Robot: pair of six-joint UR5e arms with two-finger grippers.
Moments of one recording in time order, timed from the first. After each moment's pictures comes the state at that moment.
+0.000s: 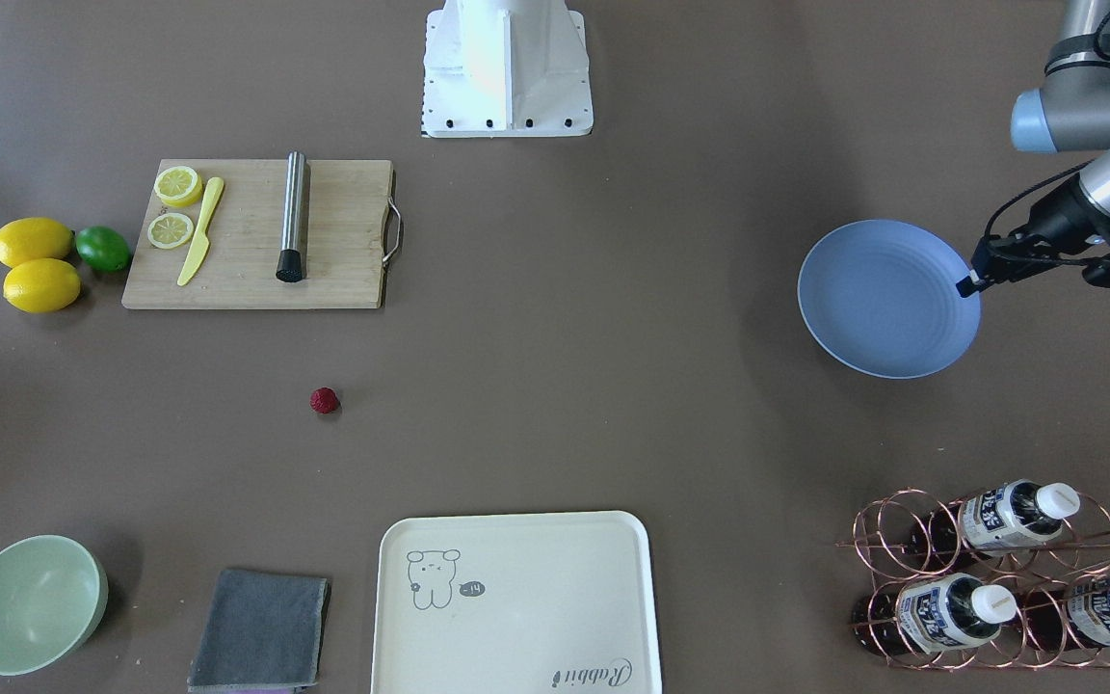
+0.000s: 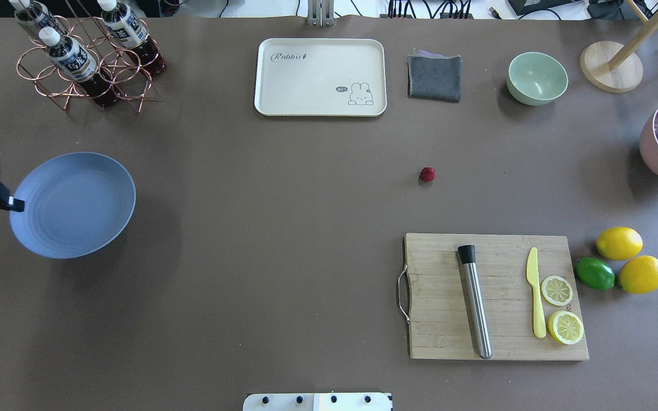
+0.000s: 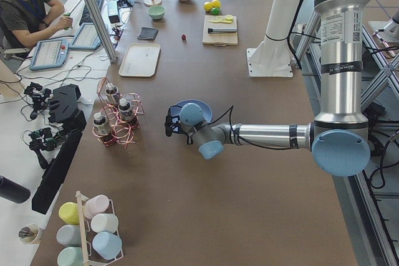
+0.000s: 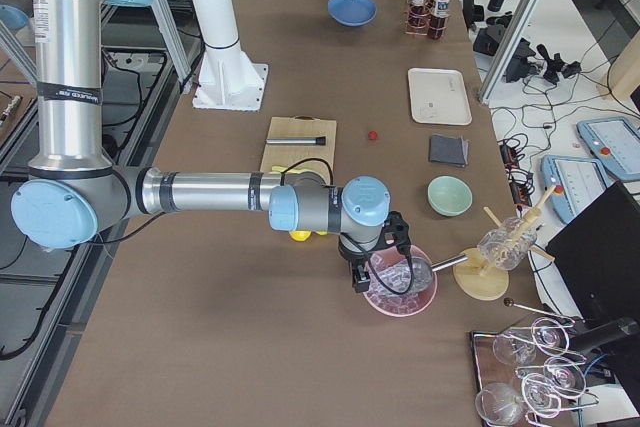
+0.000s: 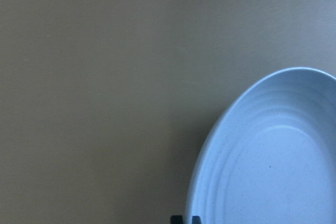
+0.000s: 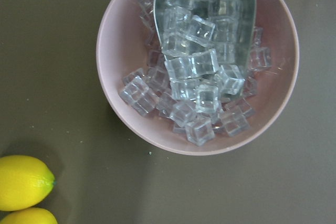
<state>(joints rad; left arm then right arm) -1.01 -1.50 -1.60 -2.54 -2.35 -1.15 1.53 -1.62 1.69 -1.59 2.39 -0.20</state>
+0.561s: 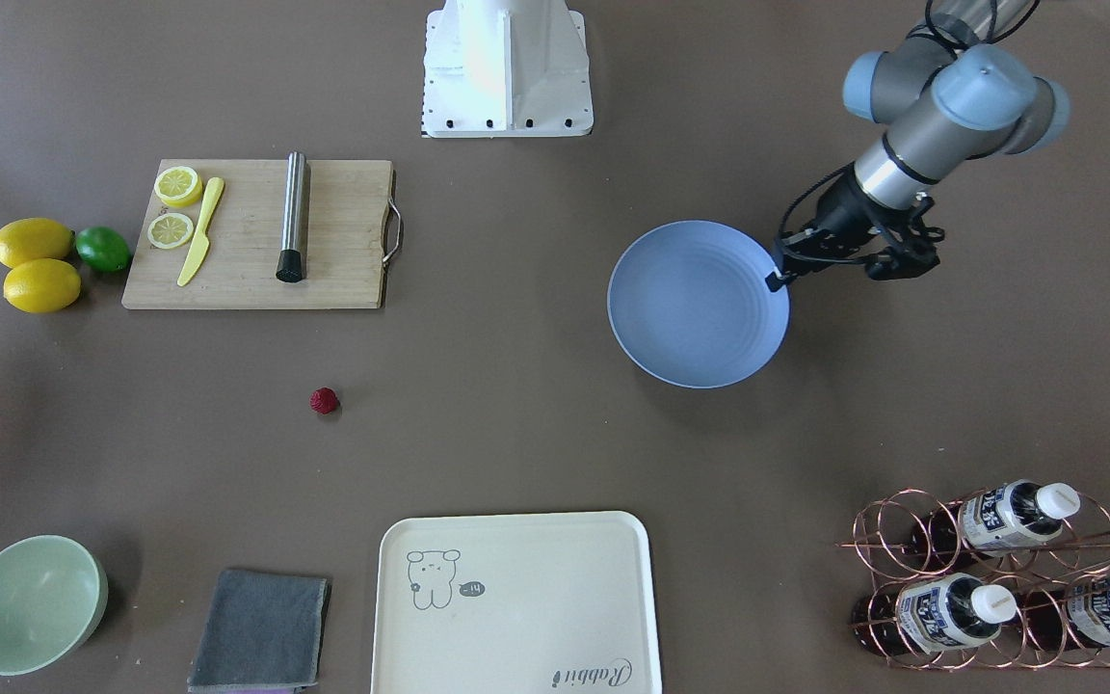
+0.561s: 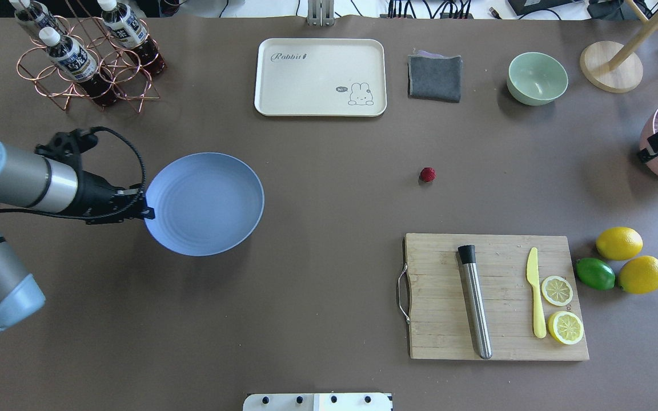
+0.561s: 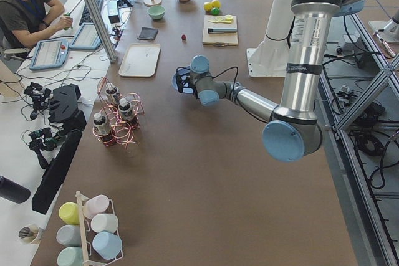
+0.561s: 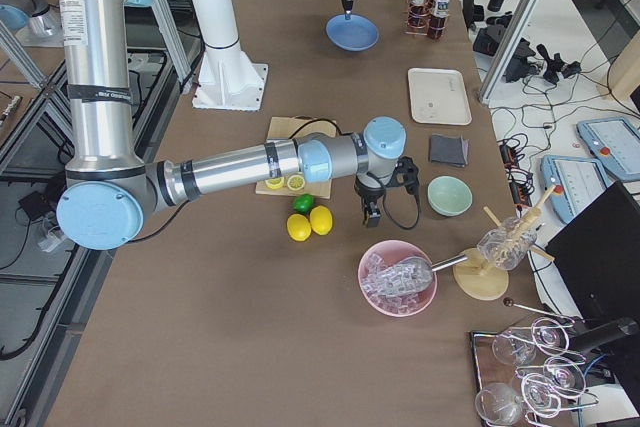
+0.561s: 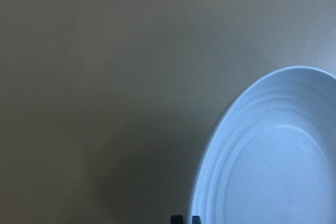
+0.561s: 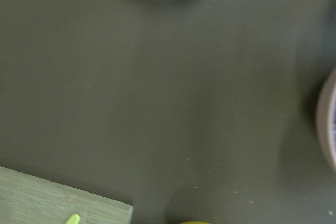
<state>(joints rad) -0.68 -1.76 -1.79 -2.25 -2.05 -1.54 1.23 -1.47 1.82 -1.59 2.43 0.28</state>
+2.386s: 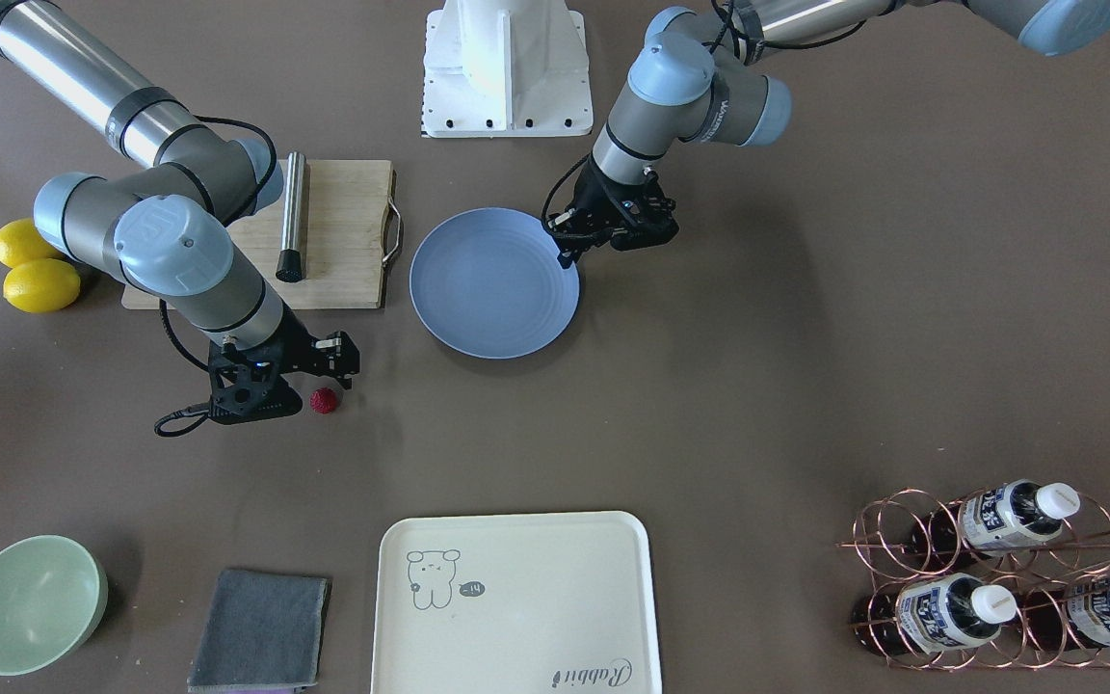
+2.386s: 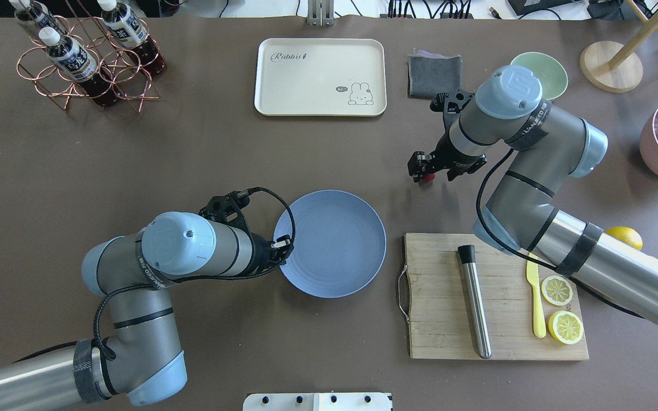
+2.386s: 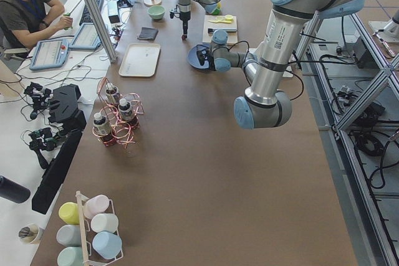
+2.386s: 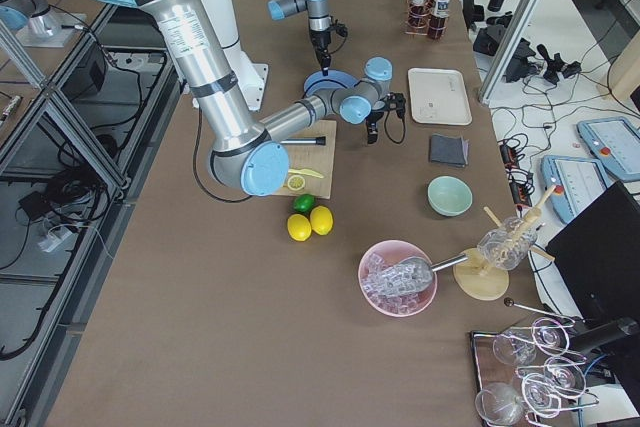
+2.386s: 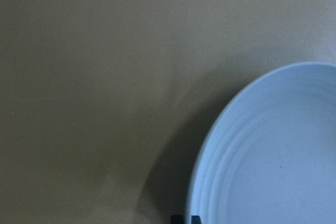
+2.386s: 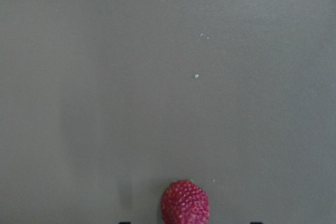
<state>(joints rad) -0.38 -2.06 -1.67 -2.10 -1.76 -1.77 0.75 -1.06 1.45 -1.22 2.08 0.97</state>
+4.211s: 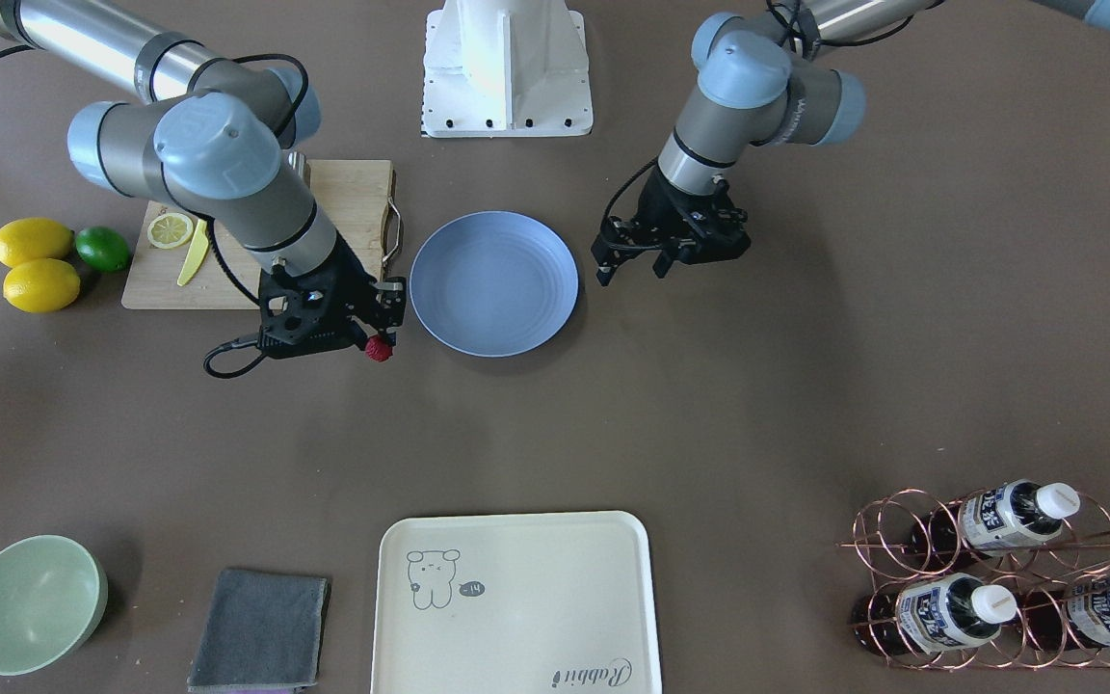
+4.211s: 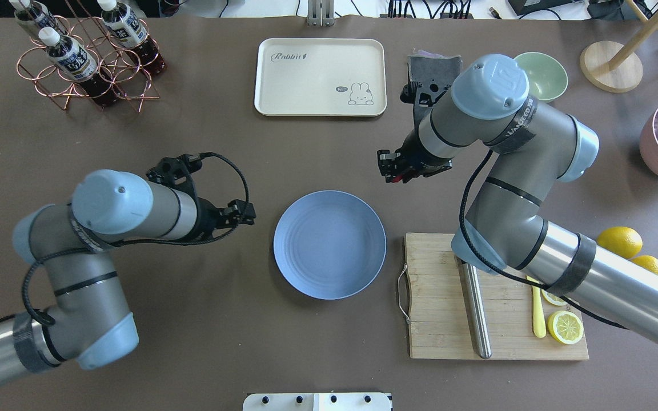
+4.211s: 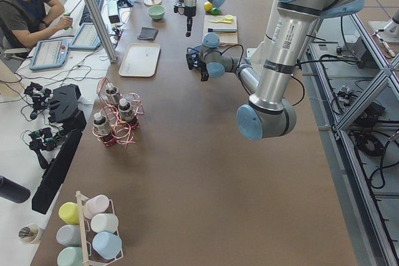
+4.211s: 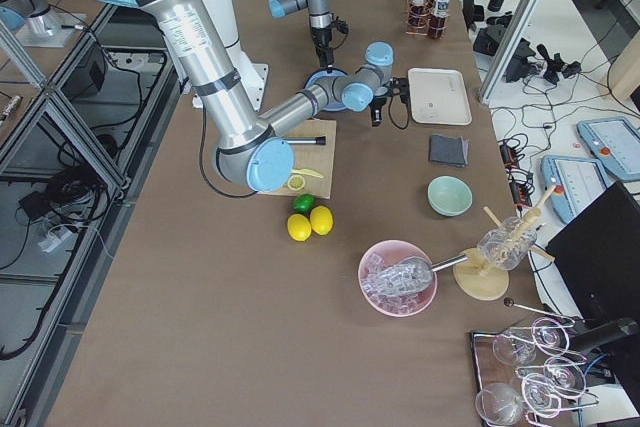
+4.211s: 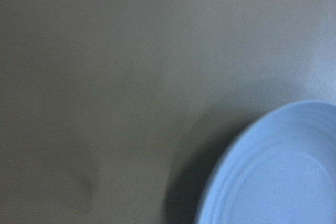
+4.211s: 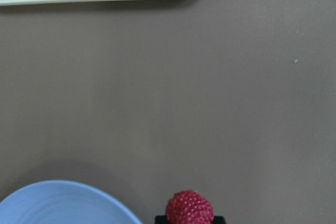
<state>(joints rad) -0.57 -1.91 -1.78 -2.05 -1.86 -1.51 0.65 -1.02 1.69 -1.34 2.03 1.15</state>
